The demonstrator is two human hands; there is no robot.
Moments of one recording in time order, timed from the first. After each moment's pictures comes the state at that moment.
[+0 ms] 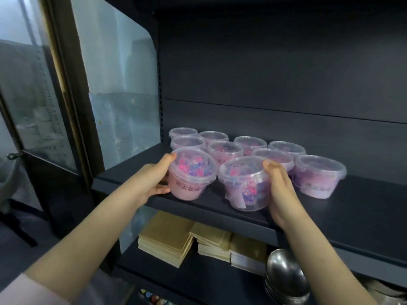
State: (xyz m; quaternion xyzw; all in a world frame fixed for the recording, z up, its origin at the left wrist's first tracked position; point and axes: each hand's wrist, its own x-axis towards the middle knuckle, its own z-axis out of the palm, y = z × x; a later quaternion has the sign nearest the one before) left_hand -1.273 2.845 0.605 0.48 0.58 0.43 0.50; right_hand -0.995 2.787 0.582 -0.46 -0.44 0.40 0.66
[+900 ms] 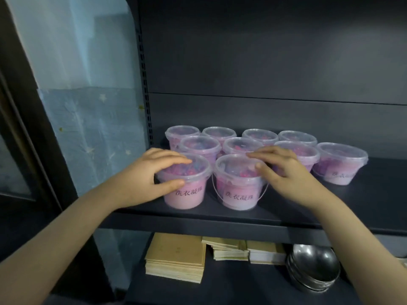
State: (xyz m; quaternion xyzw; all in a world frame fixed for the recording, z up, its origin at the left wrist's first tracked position) left_hand -1.368 2.938 0.616 0.92 0.25 0.28 0.09; right_hand -1.060 2.824 0.621 -0.60 -0.71 -0.01 0.36
